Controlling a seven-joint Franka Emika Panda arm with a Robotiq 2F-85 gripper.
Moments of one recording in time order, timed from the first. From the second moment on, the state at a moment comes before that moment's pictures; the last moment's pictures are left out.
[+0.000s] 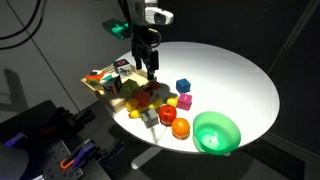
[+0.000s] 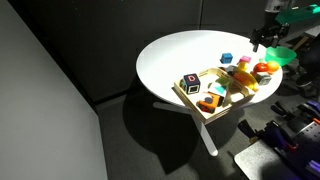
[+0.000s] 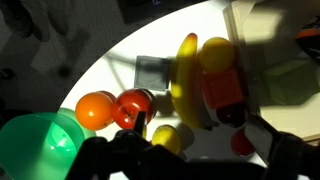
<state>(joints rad) -0.11 0.08 -0.12 -2.33 -0.09 2.29 0.16</state>
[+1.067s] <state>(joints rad) -0.15 0.31 -0.18 -2.33 0.00 2.50 0.16</state>
